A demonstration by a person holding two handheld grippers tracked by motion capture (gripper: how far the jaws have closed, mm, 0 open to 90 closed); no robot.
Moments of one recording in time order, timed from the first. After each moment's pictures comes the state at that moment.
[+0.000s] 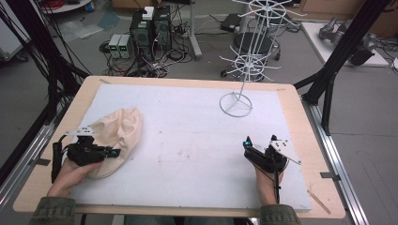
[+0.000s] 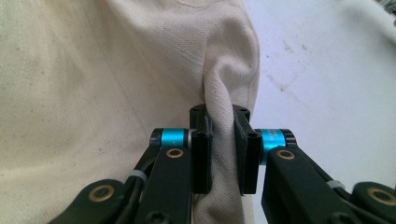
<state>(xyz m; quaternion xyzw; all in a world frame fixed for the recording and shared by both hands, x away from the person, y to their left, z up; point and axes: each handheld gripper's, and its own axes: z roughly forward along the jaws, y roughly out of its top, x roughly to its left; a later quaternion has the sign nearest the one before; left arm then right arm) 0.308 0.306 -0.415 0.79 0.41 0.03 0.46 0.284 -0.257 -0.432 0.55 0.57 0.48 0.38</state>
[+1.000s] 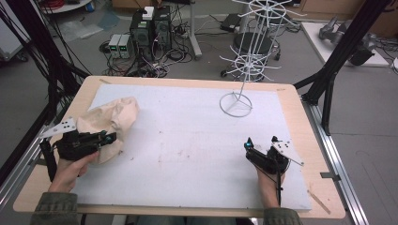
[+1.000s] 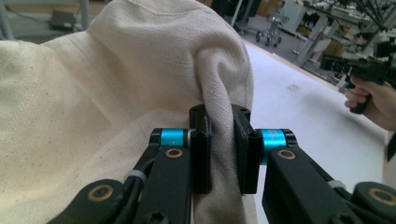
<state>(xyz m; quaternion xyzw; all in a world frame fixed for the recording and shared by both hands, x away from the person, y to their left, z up) 0.298 0.306 -0.378 0.71 0.35 0.13 0.60 0.281 -0.263 -0.433 0.54 0.57 0.49 0.37</state>
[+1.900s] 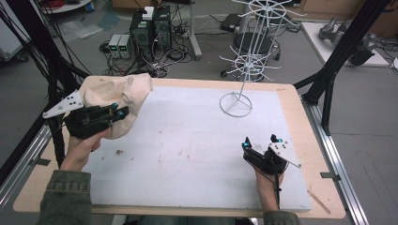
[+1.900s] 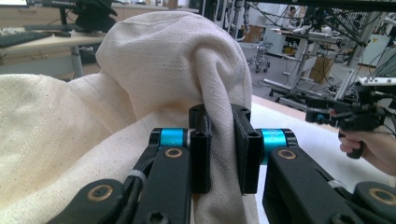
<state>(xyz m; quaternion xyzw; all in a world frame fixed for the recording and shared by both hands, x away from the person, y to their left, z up) 0.320 0.258 -0.304 0.70 0.26 0.18 0.64 0.275 -0.253 -0.425 0.52 0.58 0.49 0.39</state>
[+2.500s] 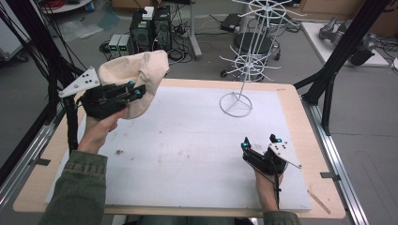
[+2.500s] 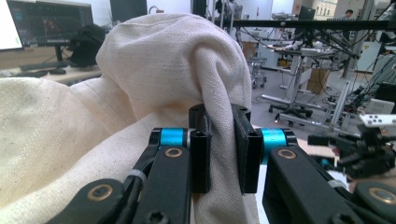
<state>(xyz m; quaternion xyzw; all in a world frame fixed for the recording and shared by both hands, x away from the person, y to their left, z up) 0.341 0.208 -0.257 0.68 0.22 0.21 0.67 0.273 -0.251 -0.423 0.51 0.58 0.50 0.39</state>
